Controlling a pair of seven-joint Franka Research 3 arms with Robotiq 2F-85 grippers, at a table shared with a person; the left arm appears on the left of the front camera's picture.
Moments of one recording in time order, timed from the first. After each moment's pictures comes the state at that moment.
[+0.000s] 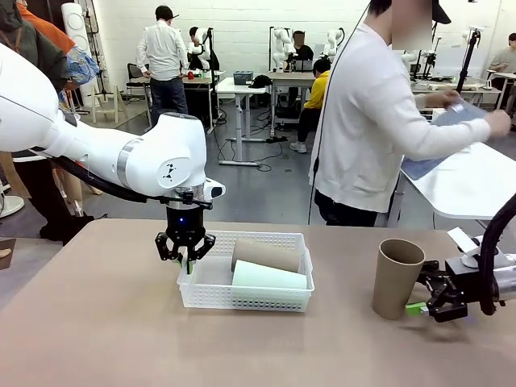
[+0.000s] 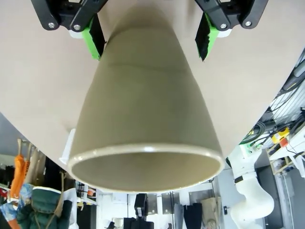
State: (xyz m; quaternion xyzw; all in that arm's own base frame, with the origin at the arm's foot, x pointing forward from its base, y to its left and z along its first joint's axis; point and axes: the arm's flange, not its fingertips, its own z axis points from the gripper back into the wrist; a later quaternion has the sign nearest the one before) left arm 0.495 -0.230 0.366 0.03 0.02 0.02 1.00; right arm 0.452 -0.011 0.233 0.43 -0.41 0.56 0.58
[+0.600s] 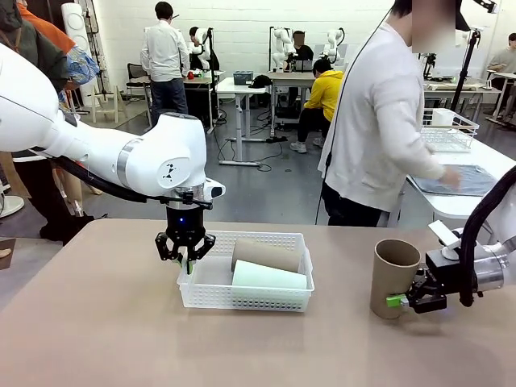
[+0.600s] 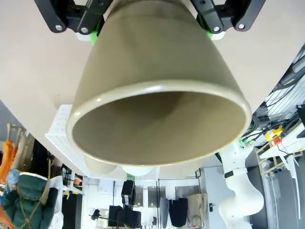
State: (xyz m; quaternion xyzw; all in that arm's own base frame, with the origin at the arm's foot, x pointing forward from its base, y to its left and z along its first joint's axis) left arm 0.495 -0.230 0.366 0.03 0.02 0.02 1.00; right arm 0.464 0.022 0.241 0.45 -0.41 0.58 0.55
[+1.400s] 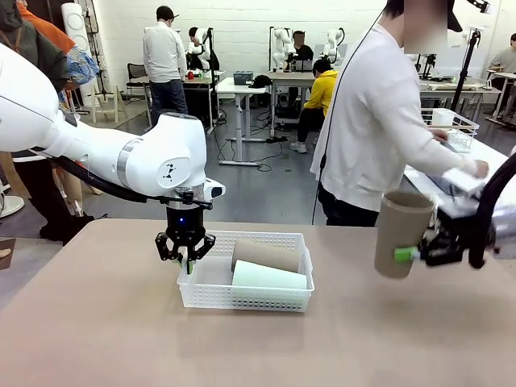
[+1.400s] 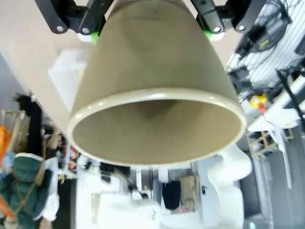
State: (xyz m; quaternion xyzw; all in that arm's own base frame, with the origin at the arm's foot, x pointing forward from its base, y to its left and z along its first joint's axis) left arm 0.495 -0.230 0.366 0.03 0.02 0.02 1.00; right arm 0.446 0.035 0.373 0.48 -0.41 0.56 0.53
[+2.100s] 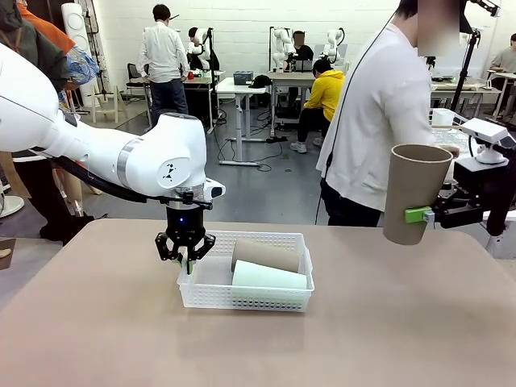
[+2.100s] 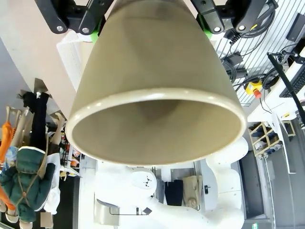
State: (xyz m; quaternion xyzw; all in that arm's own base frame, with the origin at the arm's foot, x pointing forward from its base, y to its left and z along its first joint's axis) left arm 0.495 -0.230 0.366 0.03 0.02 0.02 1.00; right arm 0.429 0.040 0.451 0.47 -0.41 0.56 0.54
